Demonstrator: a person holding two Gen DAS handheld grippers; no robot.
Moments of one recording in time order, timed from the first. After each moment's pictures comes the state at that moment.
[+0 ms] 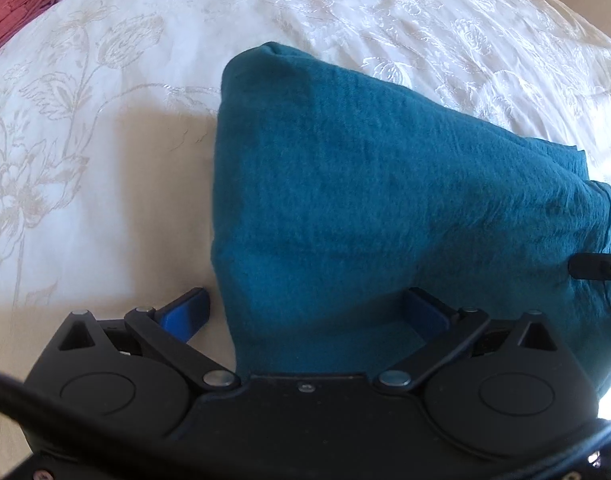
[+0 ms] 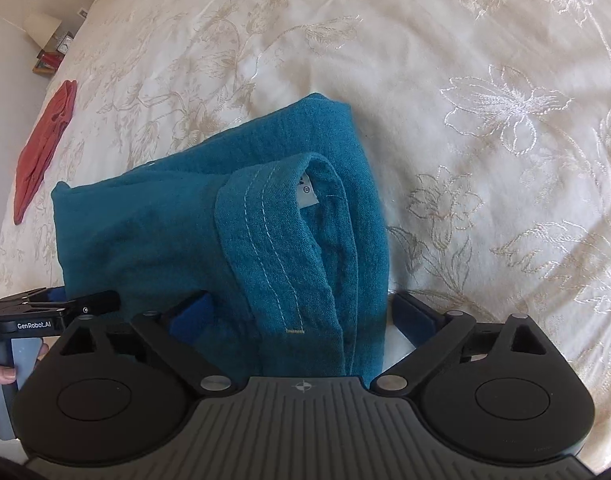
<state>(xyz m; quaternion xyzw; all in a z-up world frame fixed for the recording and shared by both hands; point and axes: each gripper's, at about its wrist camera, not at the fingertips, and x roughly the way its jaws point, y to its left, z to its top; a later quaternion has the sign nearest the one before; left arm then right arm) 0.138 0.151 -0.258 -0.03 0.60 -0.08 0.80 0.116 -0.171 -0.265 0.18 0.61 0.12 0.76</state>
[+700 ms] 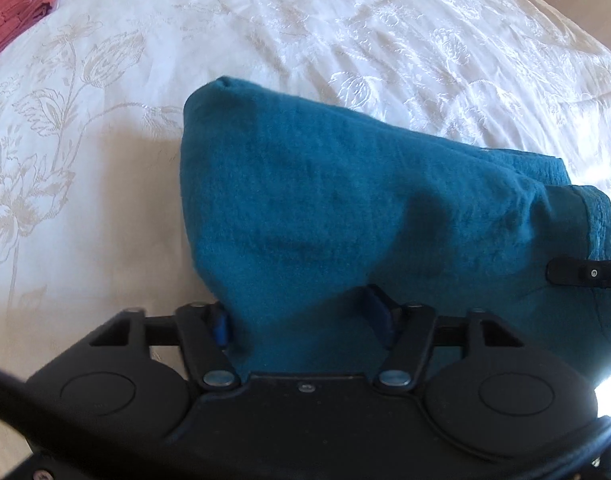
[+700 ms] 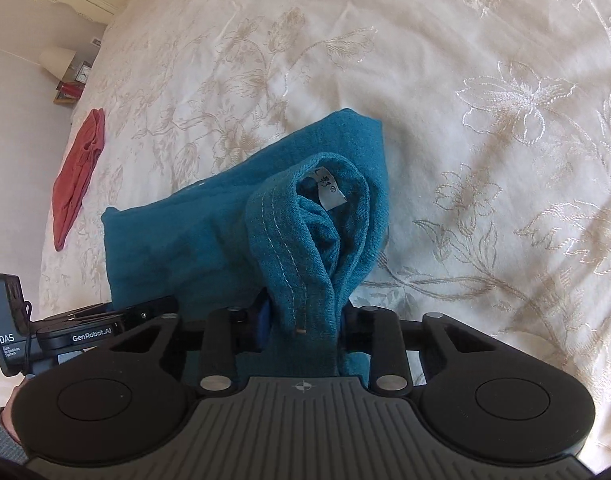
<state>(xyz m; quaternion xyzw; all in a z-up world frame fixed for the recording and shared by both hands) 0.133 0.137 -0.232 -0.05 0.59 -0.09 0.80 0.108 -0.171 -0.236 0.24 0.59 0.14 0.76</state>
